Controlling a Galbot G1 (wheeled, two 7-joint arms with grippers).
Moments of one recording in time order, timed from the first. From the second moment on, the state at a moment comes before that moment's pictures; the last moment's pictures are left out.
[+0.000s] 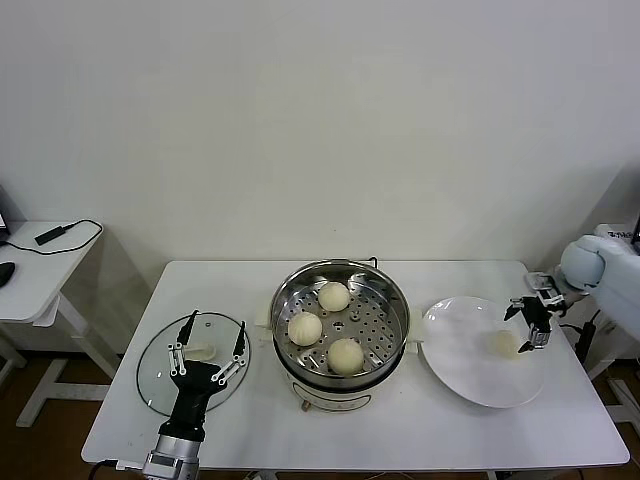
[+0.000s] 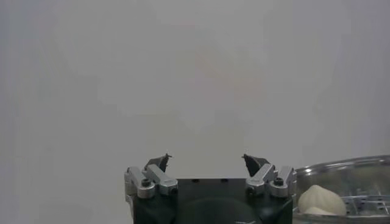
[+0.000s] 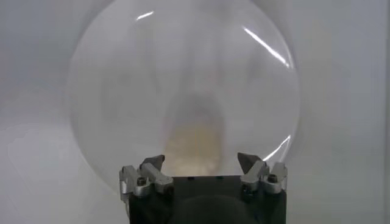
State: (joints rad) left arm 1.60 -1.34 -0.45 -2.04 0.09 -0.35 -0.09; right arm 0.20 0.67 -1.14 0.84 0.13 0.12 -1.10
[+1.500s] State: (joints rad) left arm 1.58 -1.34 -0.44 -2.03 0.08 -0.34 -0.10; right arm 0.49 0.70 -1.29 1.01 0.24 0.06 -1.22
